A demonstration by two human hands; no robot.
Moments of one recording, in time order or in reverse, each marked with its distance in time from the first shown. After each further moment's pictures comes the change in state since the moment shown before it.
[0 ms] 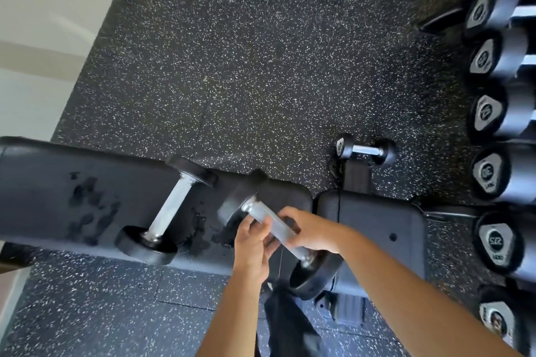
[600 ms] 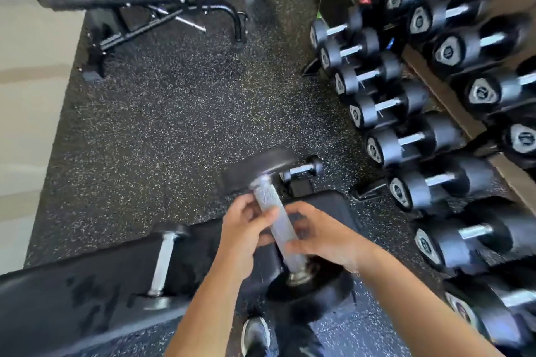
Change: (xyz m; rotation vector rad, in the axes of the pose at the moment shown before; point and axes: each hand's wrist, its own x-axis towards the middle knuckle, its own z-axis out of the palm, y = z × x) left_hand -0.224 0.088 0.109 0.641 -0.501 0.295; right_hand -0.290 -0.048 0.036 0.632 0.494 -0.342
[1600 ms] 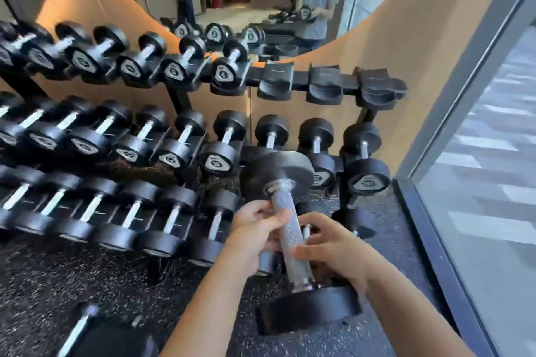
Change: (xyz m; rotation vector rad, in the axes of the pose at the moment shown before) left_hand -0.317 -0.095 0.468 0.527 -1.161 -0.152; right_hand -0.533 0.150 -0.080 0.574 1.294 0.062
